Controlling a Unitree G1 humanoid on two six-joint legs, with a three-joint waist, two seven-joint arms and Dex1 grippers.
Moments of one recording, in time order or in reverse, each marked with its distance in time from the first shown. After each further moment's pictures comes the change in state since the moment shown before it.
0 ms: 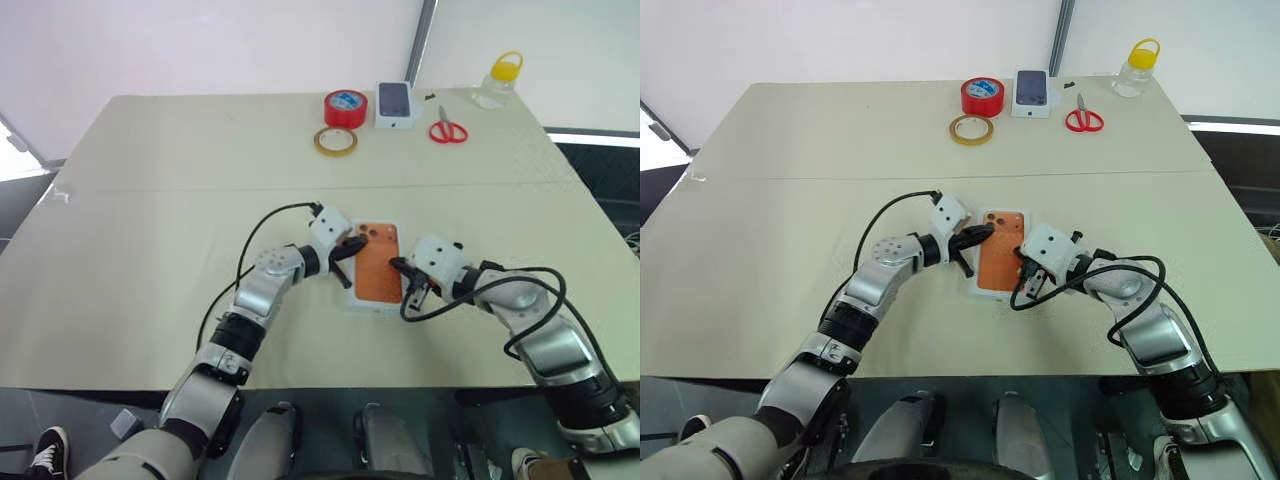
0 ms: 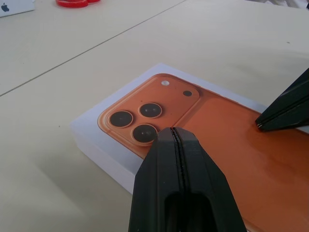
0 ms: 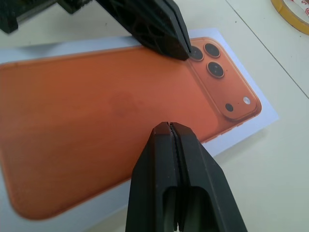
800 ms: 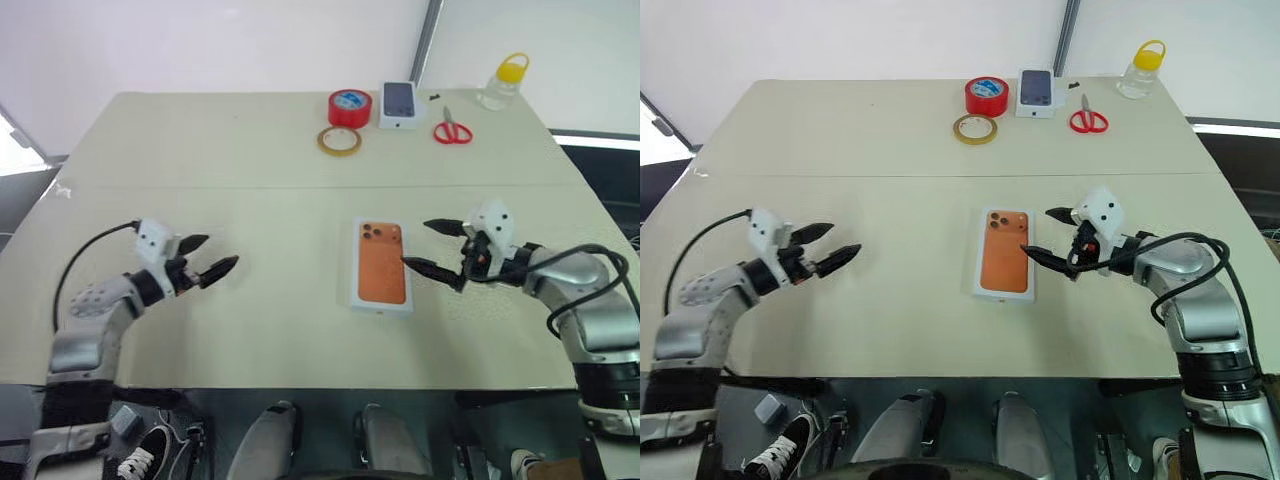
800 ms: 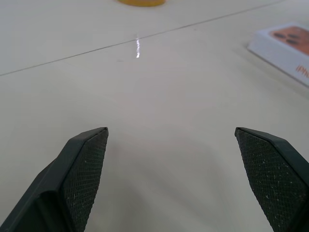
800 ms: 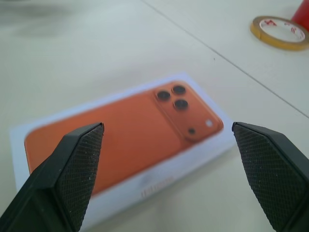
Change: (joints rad) left arm 0.467 0.537 0.500 -0.423 -0.320 0.173 -0.181; right arm -0.043 -0.048 -0.263 0.159 0.317 -0.032 0.253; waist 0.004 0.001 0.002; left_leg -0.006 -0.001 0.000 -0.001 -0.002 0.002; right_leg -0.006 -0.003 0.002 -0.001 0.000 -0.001
